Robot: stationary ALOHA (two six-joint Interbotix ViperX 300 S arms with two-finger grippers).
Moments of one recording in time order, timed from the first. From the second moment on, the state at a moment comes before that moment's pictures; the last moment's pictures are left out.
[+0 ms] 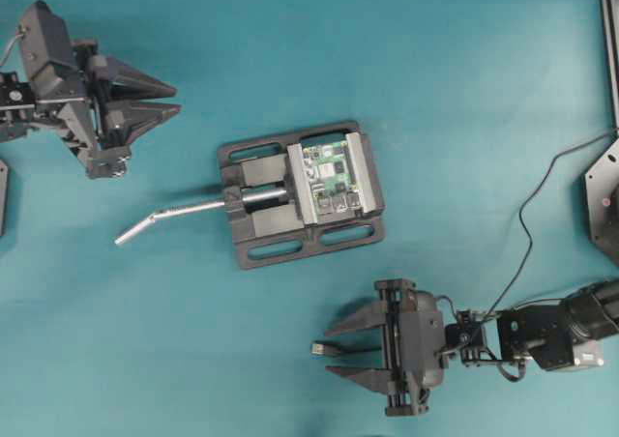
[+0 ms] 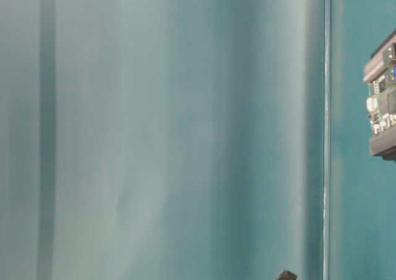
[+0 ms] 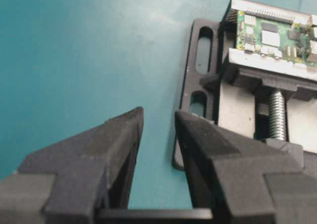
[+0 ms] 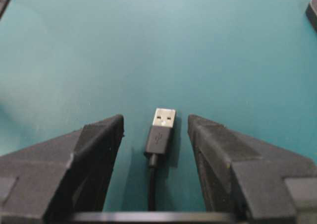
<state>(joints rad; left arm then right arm) 0.27 -0.41 1.20 -0.08 -0.40 -0.09 0.59 0.41 0.76 0.64 -0.90 0.03</state>
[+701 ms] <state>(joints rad) 0.27 -0.44 1.26 -0.08 -0.40 -0.09 0.63 0.42 0.75 0.72 -0.87 -0.08</state>
